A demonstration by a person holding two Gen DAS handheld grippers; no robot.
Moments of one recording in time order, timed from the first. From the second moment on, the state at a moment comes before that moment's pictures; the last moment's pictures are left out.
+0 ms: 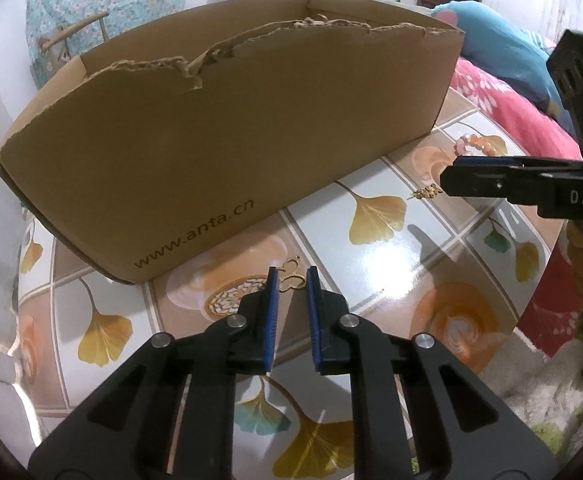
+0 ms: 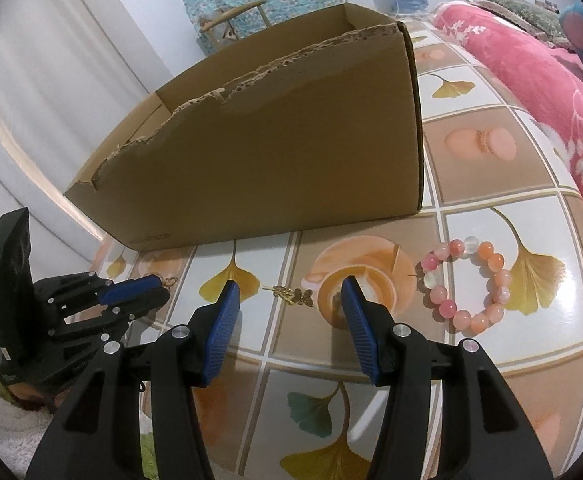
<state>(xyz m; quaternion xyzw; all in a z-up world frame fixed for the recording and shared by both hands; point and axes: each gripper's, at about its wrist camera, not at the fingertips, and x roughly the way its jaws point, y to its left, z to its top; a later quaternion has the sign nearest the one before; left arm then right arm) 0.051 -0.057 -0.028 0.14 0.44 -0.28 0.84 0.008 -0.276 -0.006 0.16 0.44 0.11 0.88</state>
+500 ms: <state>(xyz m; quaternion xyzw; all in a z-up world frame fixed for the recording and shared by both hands) 0.052 -0.053 -0.028 0.13 0.43 -0.27 0.85 0.006 -0.274 -0.006 0.16 0.44 0.11 0.88</state>
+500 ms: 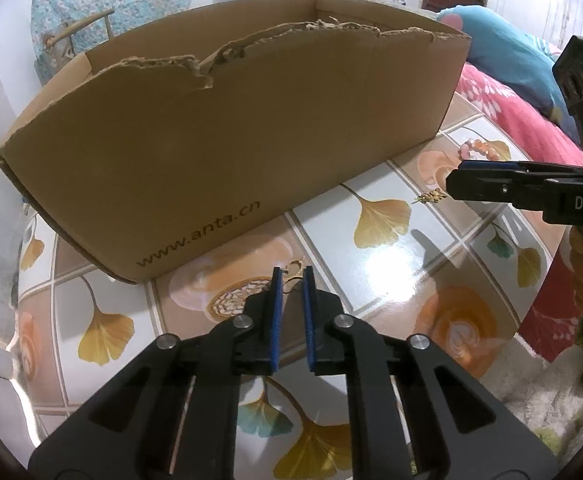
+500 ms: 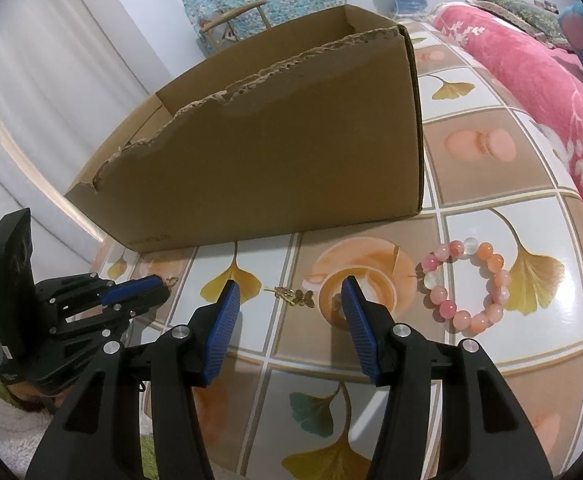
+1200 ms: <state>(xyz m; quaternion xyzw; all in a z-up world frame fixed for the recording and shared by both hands) 0.075 -0.042 -0.028 0.10 0.45 -0.36 0.81 0.005 -0.275 -0.009 0.16 0.44 0.11 0.87</state>
